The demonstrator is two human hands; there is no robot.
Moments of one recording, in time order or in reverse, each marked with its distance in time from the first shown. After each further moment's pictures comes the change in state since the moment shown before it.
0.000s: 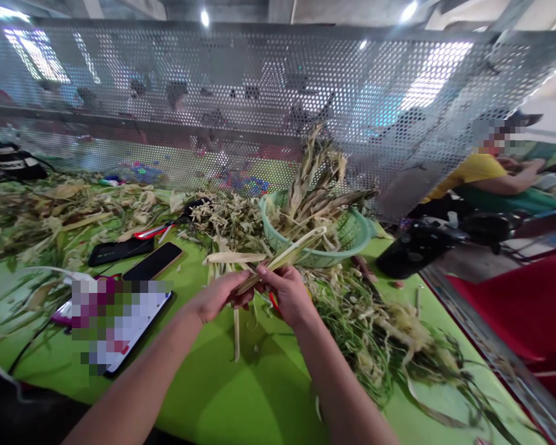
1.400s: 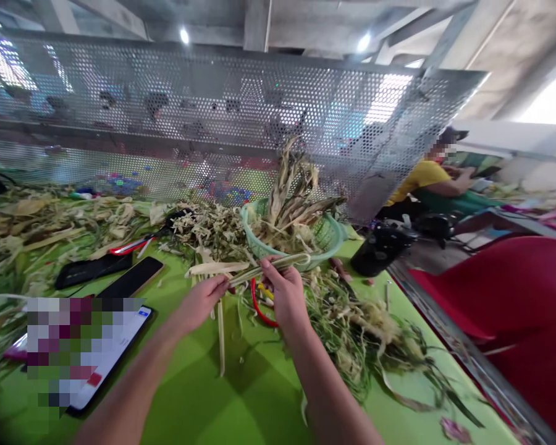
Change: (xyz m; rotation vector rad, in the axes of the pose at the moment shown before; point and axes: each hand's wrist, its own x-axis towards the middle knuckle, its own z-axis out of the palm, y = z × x) left_hand -0.005 0.011 -0.004 0.943 0.213 0.169; right_hand 0.000 -0.016 -0.007 -0.097 0.340 -0.231
